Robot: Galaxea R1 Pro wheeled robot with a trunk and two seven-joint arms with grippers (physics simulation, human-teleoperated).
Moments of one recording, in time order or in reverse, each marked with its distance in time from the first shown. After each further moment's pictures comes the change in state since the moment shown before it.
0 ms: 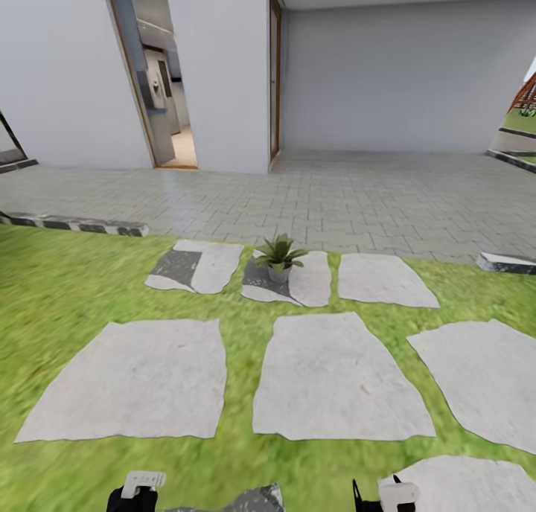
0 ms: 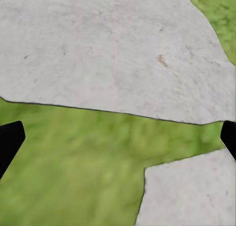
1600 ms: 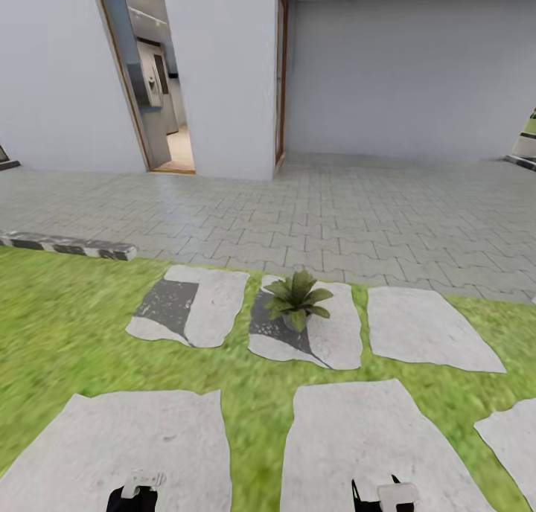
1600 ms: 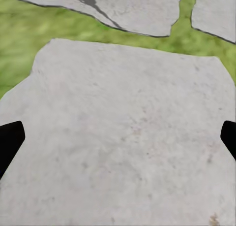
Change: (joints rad) left arm 0.000 0.000 0.000 0.000 0.000 0.000 0.000; right arm 0.000 0.003 0.002 0.001 0.001 0.000 0.003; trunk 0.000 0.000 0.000
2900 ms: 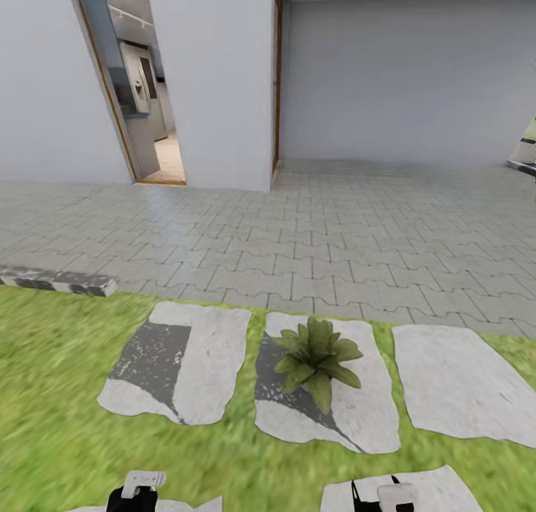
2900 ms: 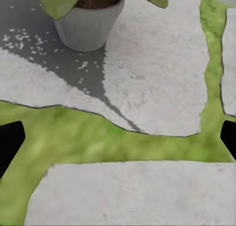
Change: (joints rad) left arm 0.000 0.000 0.000 0.000 0.000 0.000 0.000; right arm 0.000 0.001 0.000 0.001 0.000 0.000 0.002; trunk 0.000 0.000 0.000
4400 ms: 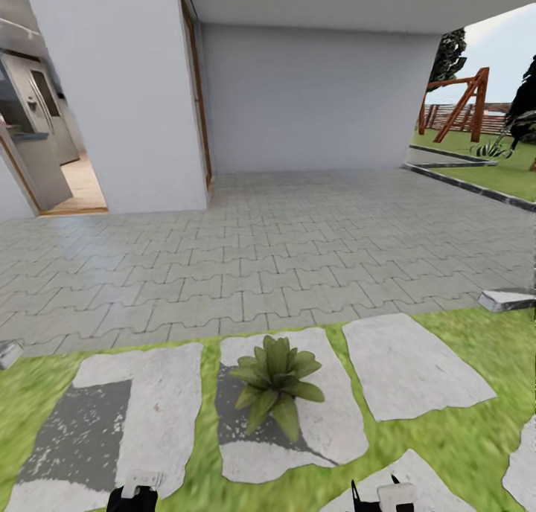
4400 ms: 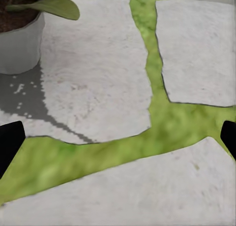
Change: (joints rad) left arm 0.000 0.000 0.000 -0.001 0.000 0.001 0.000; right arm 0.000 0.000 0.000 0.000 0.000 0.000 0.001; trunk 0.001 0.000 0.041
